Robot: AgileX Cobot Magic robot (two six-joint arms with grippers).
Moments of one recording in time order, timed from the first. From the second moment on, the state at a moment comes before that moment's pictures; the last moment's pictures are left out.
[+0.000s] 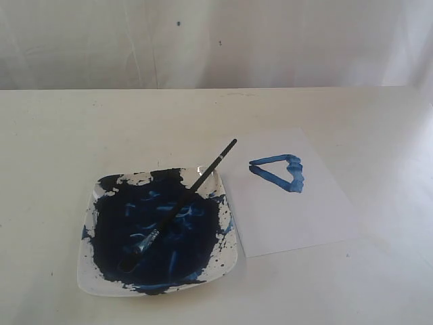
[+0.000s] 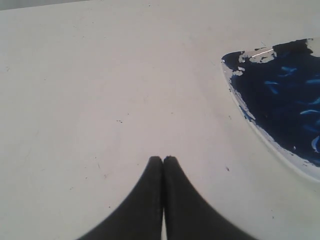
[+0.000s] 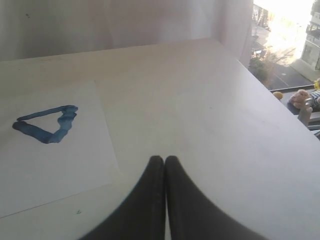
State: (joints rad) left arm -0.04 0.00 0.02 -0.16 0.42 0.20; right arm 0.10 0.01 0.00 -0.15 0.33 0.19
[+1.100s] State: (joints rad) left arm 0.06 0.00 0.02 -0.16 0.42 0.20; right arm 0.16 0.01 0.00 -0.15 0.33 0.19
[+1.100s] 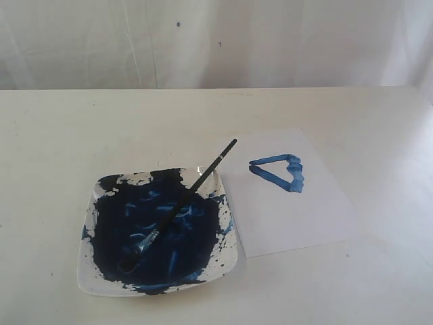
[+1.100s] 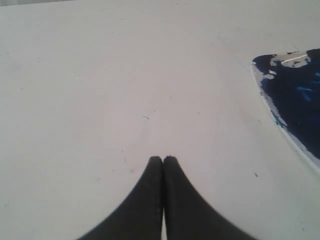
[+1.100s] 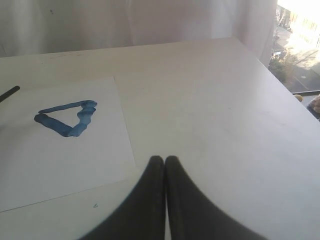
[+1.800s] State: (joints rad) left arm 0.09 0.00 0.02 -0.16 0.42 0.20; right arm 0.18 0.01 0.00 -0.15 0.33 0.19
